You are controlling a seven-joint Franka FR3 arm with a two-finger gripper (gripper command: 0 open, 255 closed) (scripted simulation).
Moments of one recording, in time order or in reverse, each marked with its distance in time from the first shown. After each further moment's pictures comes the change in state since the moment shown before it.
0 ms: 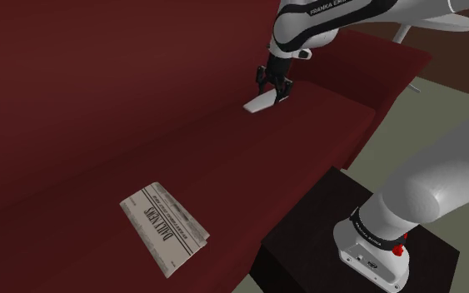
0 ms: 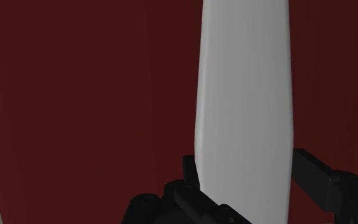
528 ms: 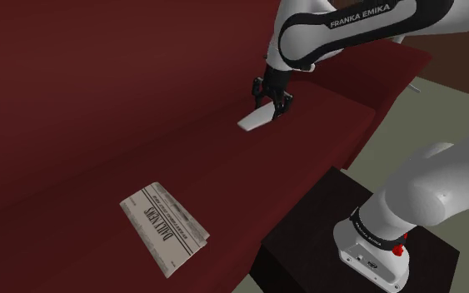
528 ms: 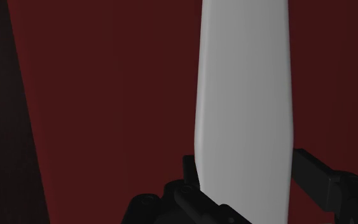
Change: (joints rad) arm 0.076 -0.206 0.101 -0.191 0.038 -0.010 0.150
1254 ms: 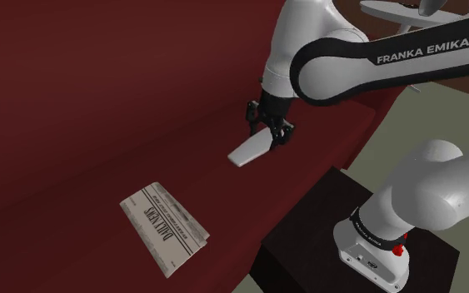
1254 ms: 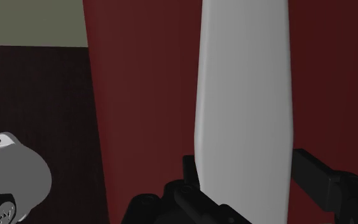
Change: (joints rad) arm 0.144 -0.219 0.172 -0.164 0.116 -0.040 0.227
